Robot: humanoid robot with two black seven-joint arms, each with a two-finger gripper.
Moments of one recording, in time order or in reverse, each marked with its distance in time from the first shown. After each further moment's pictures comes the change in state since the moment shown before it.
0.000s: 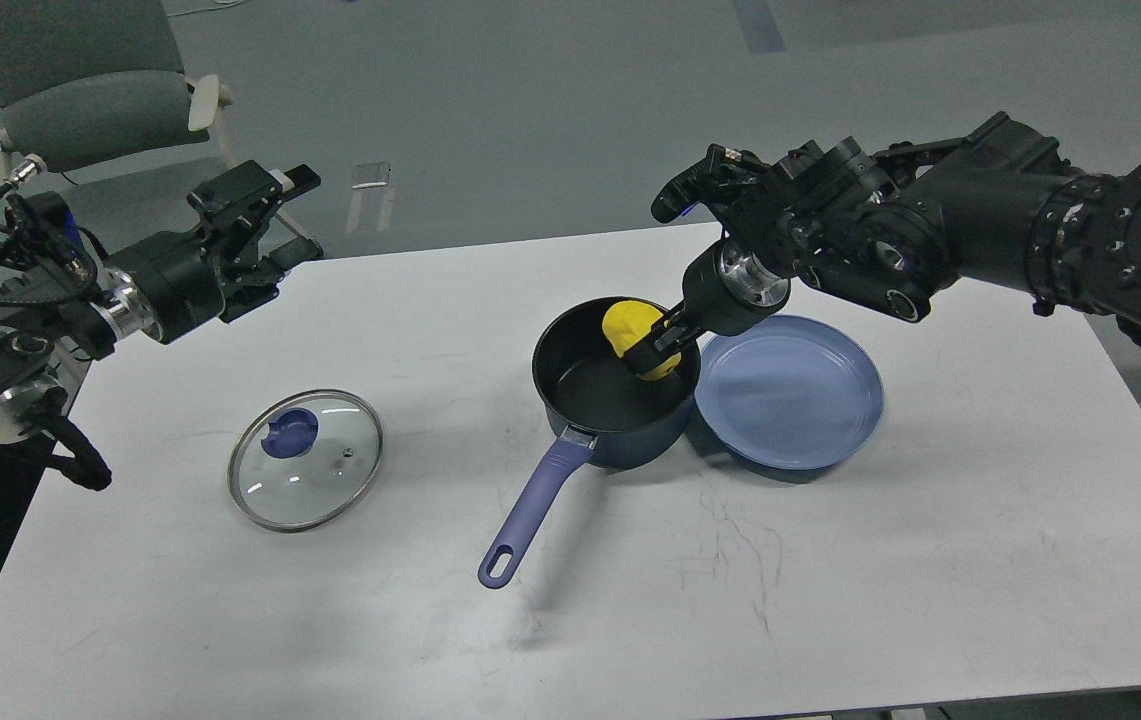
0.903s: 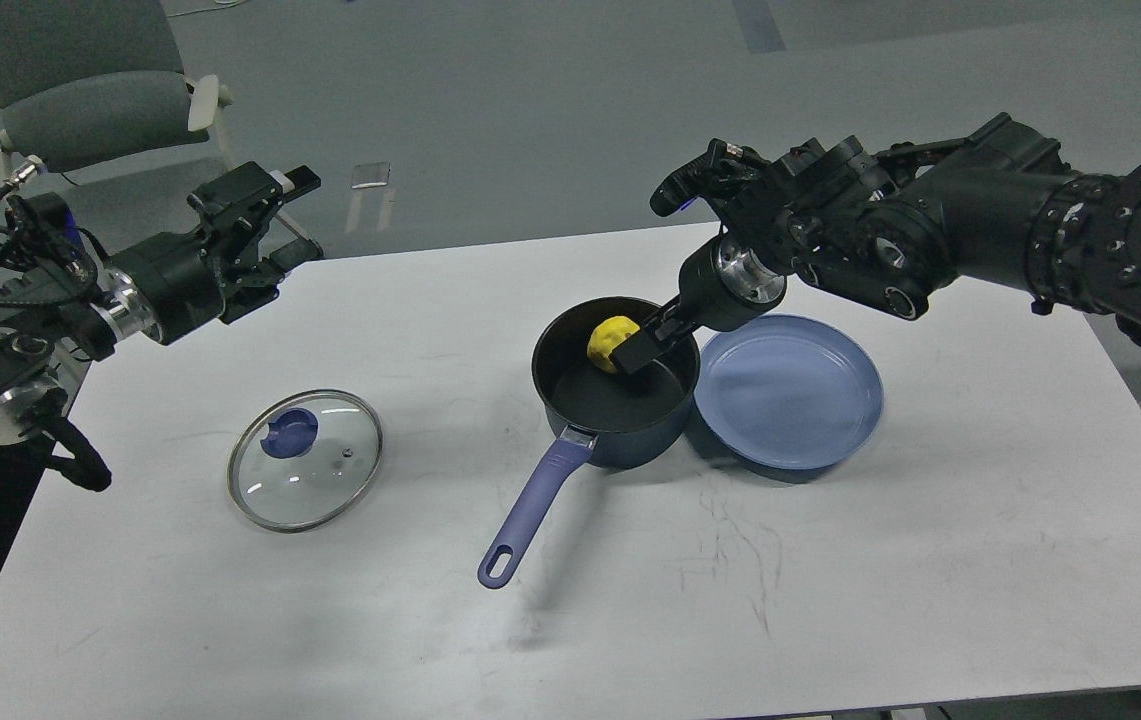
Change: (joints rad) left arm 0.002 0.000 0.000 0.000 0.000 0.000 0.000; right arm 0.009 0.000 0.007 -0.005 0.033 -0.014 0.000
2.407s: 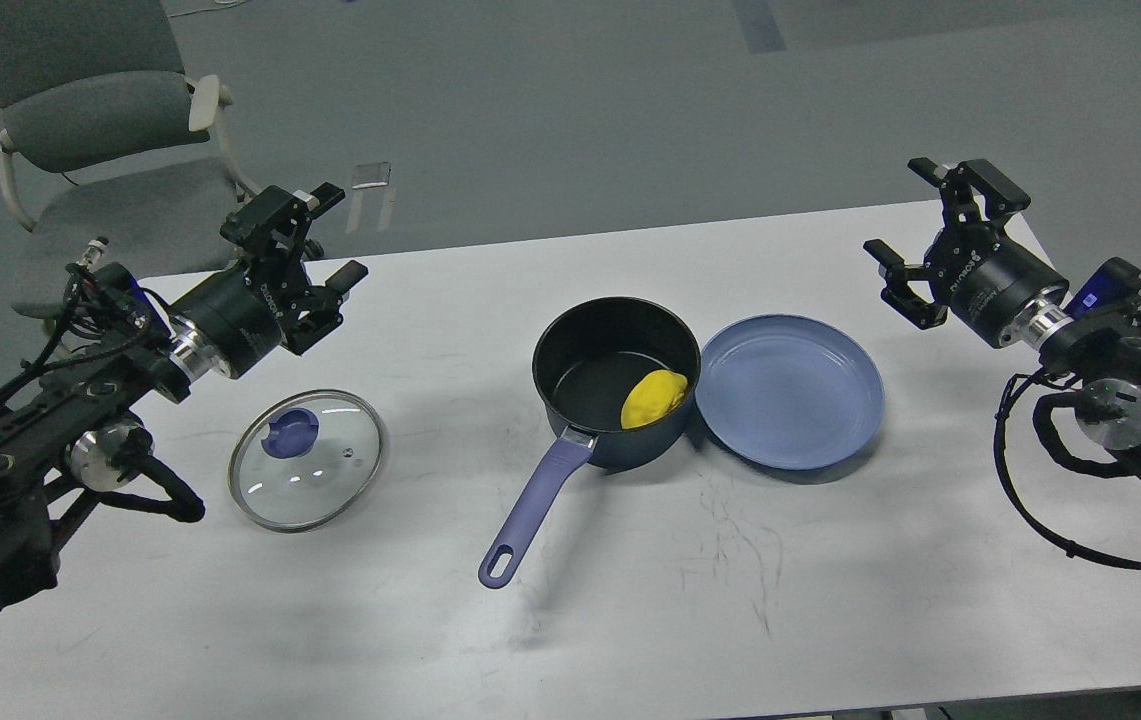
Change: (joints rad) left arm 0.216 -0.152 -0.237 0.025 -0.131 0.000 0.000; right arm -0.837 -0.452 1.173 0.090 0.824 0.001 0.000
